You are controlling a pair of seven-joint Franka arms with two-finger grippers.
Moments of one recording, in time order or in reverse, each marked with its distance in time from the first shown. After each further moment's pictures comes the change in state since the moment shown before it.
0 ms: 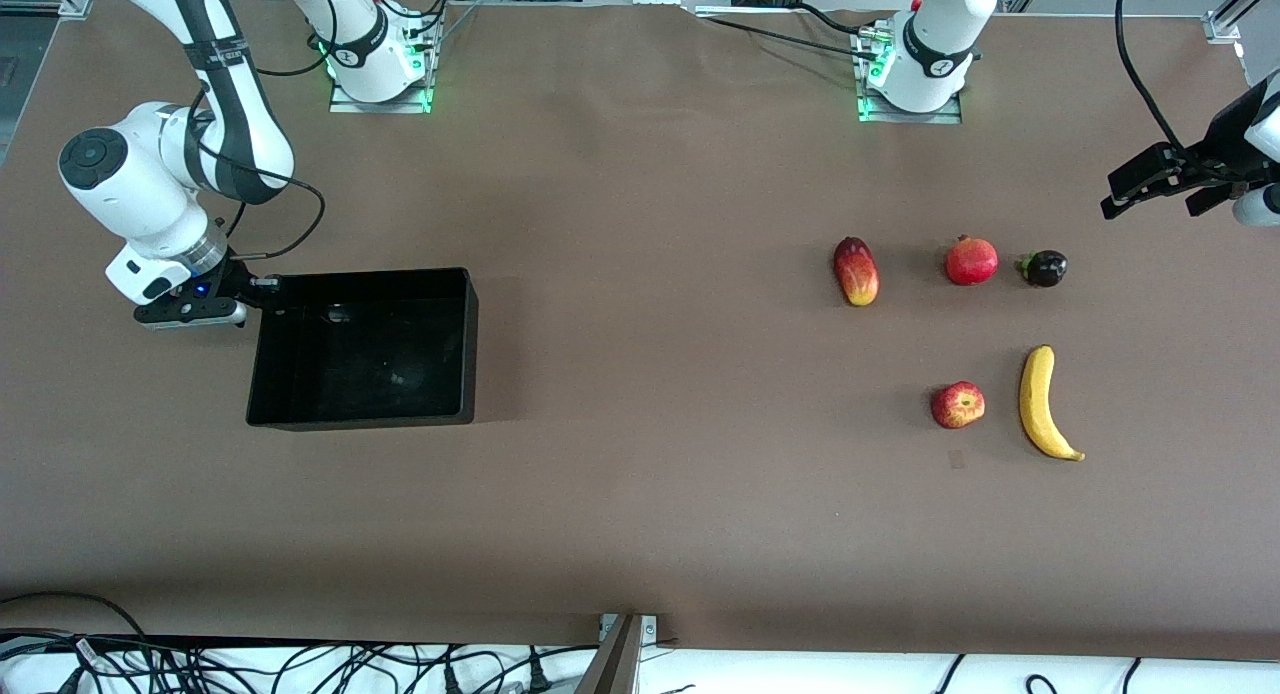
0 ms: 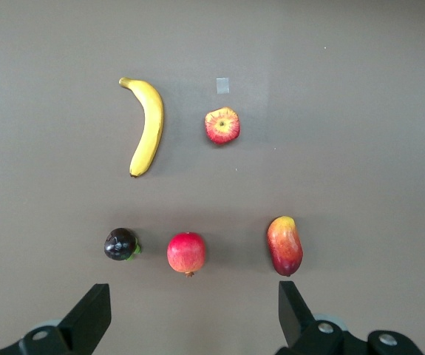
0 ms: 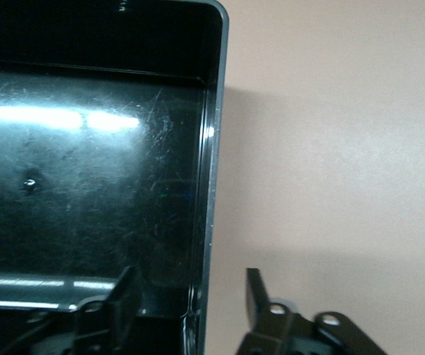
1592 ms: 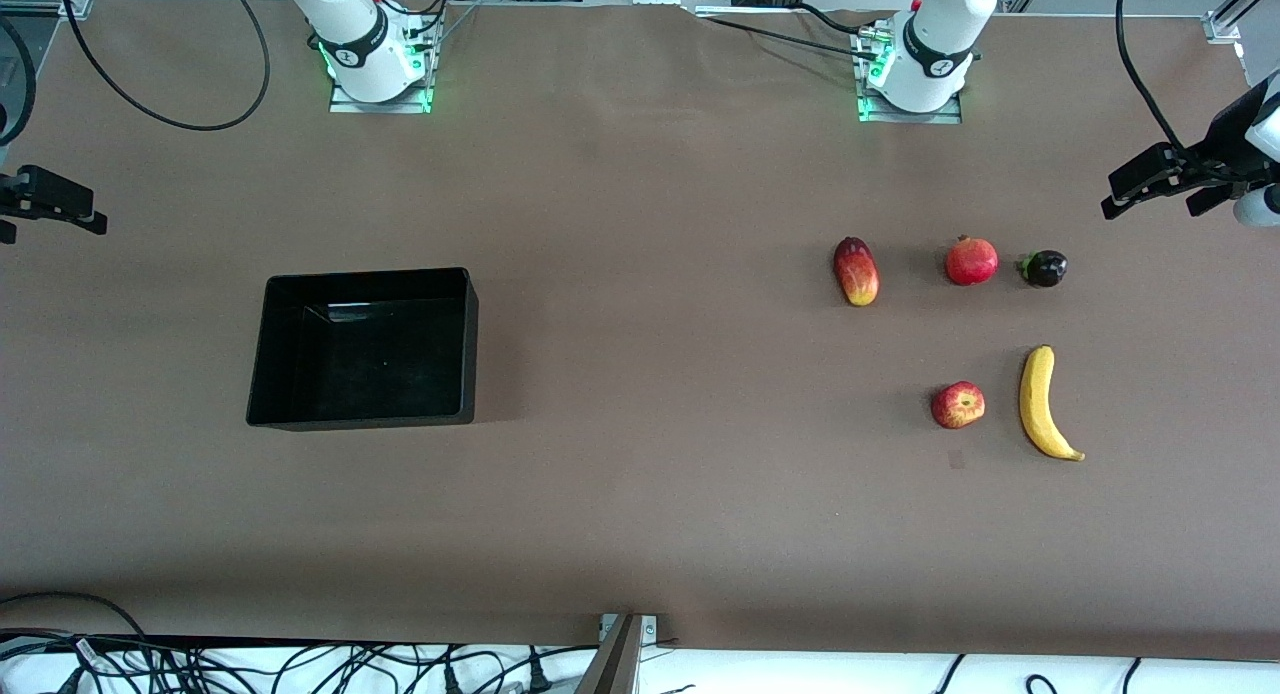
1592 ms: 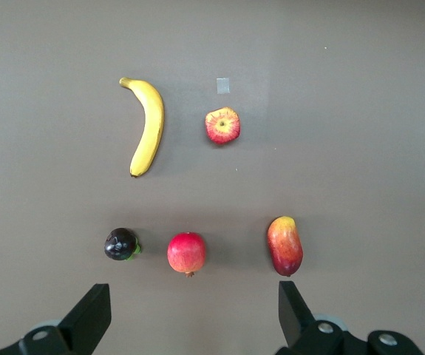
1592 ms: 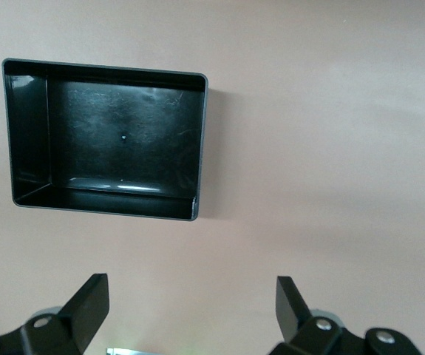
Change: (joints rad) left arm 0.001 0.000 0.000 0.000 0.000 0.000 0.000; right arm -0.158 -0.046 0.074 0.883 -0.106 -1.142 0.015
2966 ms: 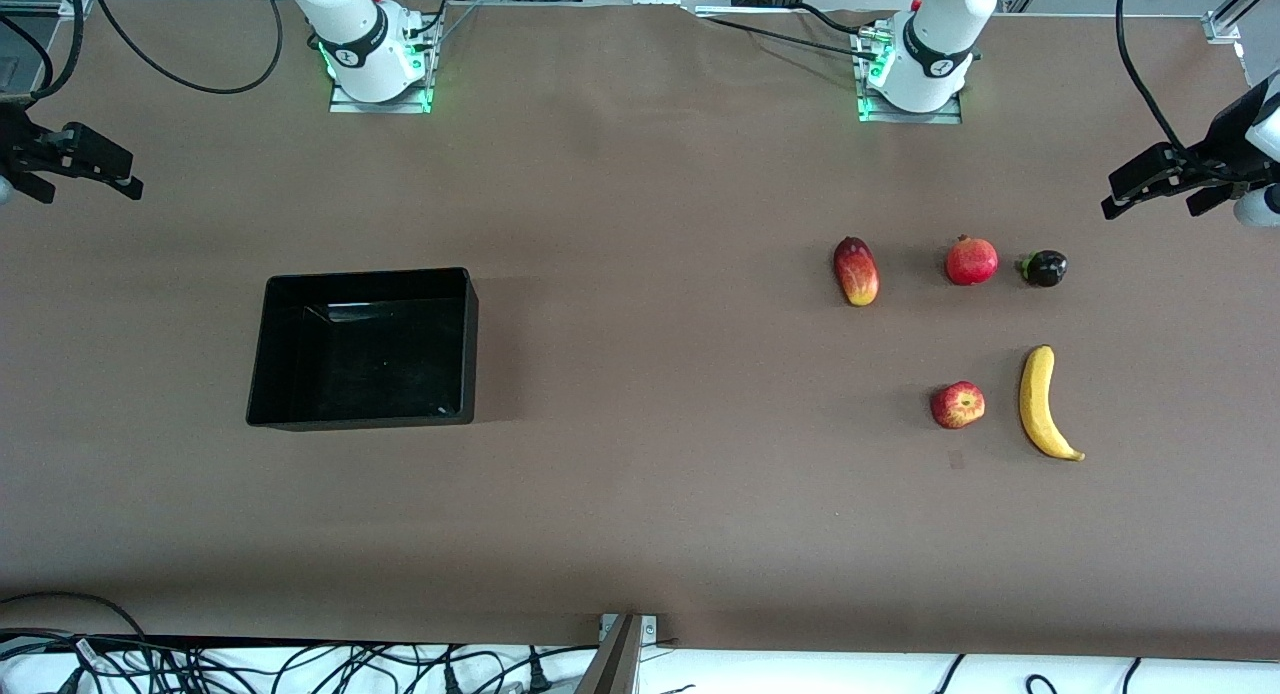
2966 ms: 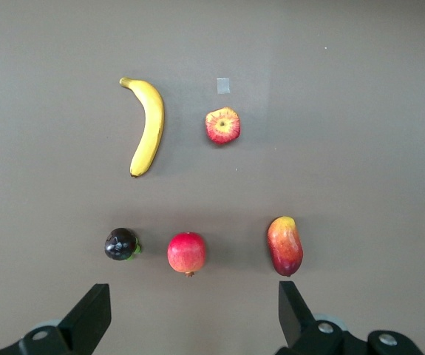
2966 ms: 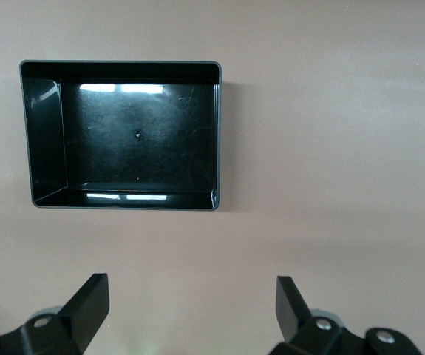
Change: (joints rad) left arm 0.000 0.000 0.000 0.000 0.000 0.000 0.000; right arm -0.408 -0.211 0.481 -0.259 -0.039 0.112 0.150
